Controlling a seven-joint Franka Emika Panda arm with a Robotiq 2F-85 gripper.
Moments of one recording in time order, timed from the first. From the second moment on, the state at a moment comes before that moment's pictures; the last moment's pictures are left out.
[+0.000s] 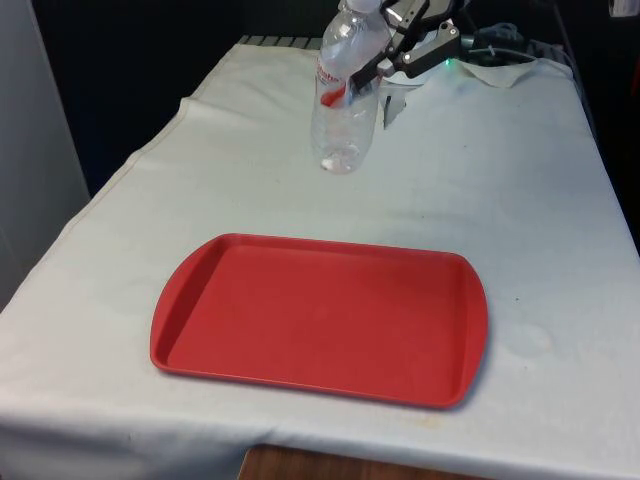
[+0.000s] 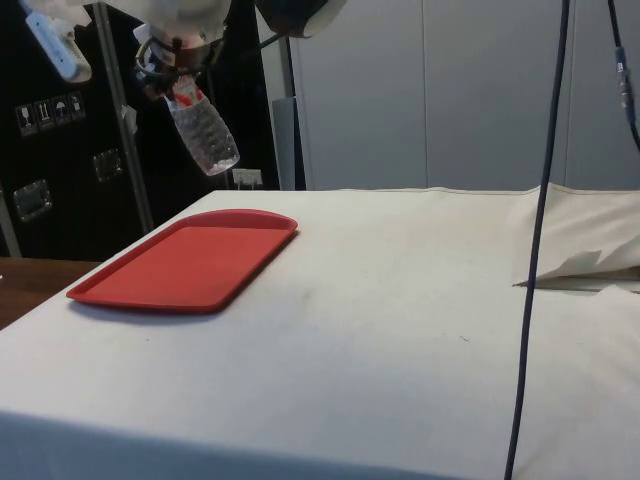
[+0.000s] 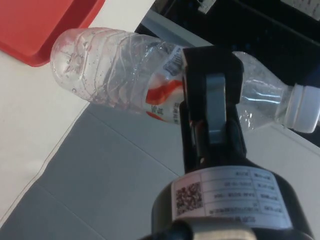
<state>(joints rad) 0.17 0.27 -0.03 -1.92 -1.33 2.31 1.52</state>
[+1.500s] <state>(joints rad) 0.18 0.32 0.08 -1.90 -1.52 2.03 1.88</state>
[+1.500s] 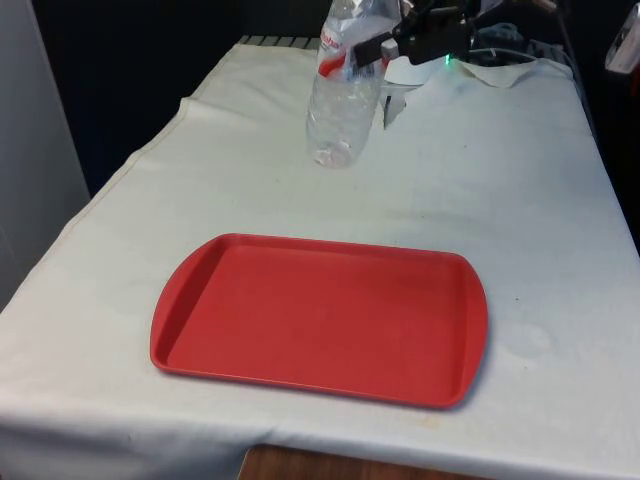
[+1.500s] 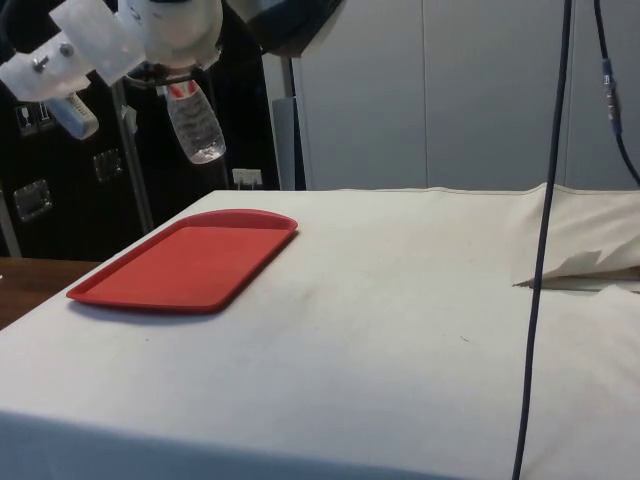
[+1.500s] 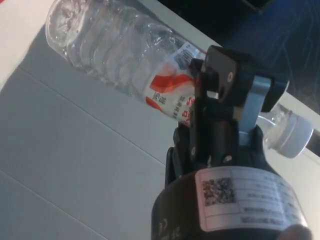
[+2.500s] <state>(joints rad) 0.17 0.38 0.16 -1.88 -1.61 1.81 2.05</state>
